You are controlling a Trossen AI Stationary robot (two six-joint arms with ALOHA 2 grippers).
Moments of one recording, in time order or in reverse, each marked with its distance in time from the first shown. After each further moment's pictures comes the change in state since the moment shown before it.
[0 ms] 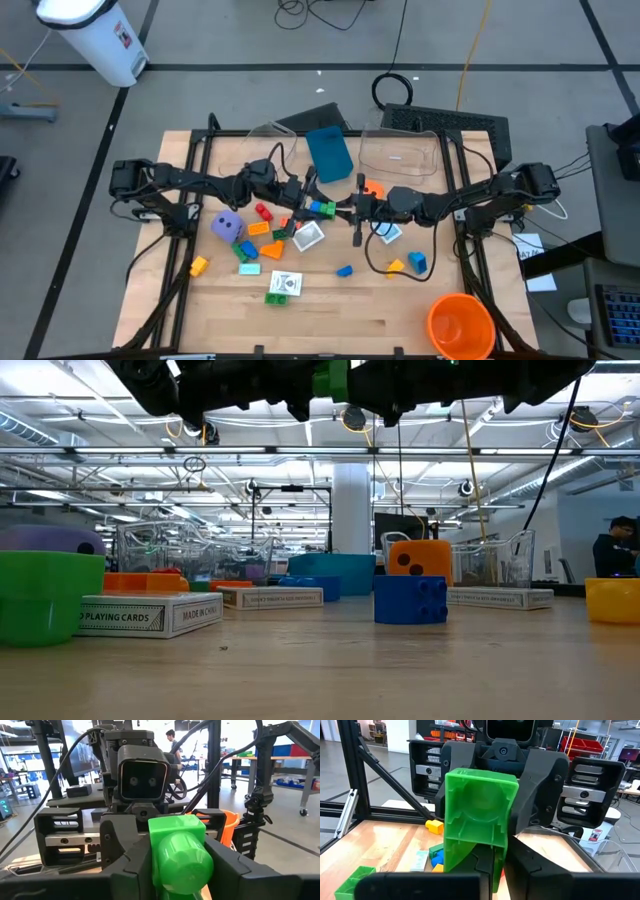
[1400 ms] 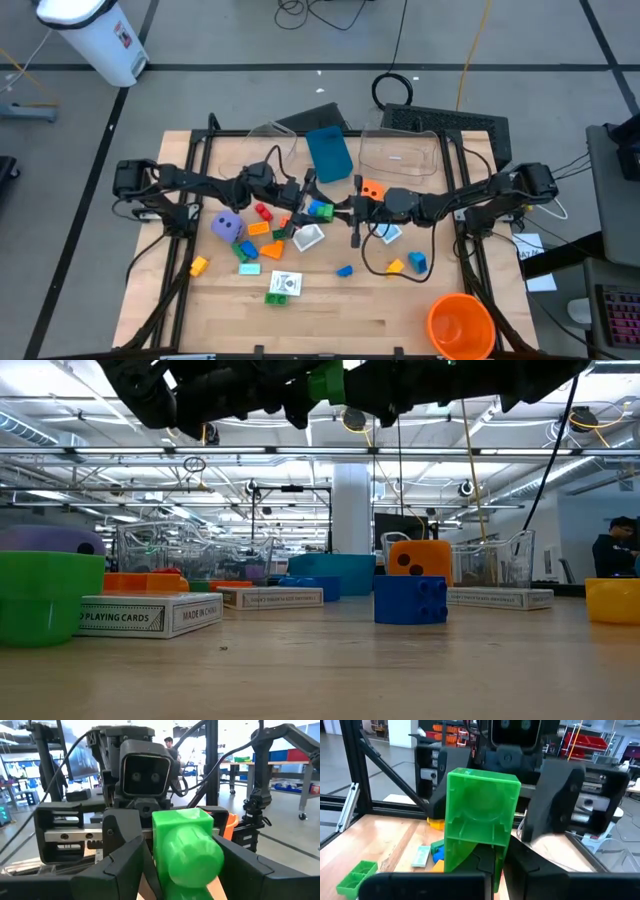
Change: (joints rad) left arm 0.003 0.020 -0.053 0.117 0.020 -0.008; right arm 0.006 0.016 0.021 -0.035 0.000 -0.009
